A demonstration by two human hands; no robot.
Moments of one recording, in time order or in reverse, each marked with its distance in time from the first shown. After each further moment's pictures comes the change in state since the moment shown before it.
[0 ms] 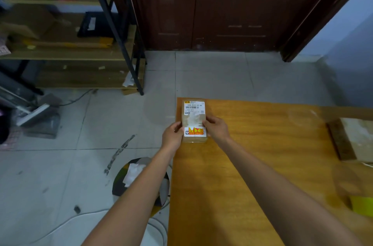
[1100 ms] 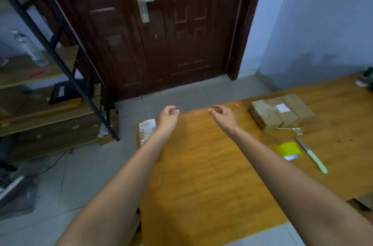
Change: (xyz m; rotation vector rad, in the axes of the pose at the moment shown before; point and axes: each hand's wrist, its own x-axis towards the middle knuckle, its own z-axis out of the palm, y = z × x) left_hand -0.155 0.160 0.096 0.128 -0.073 0.370; right_hand -0.156 0.004 -0.231 0.034 0.333 -0.202
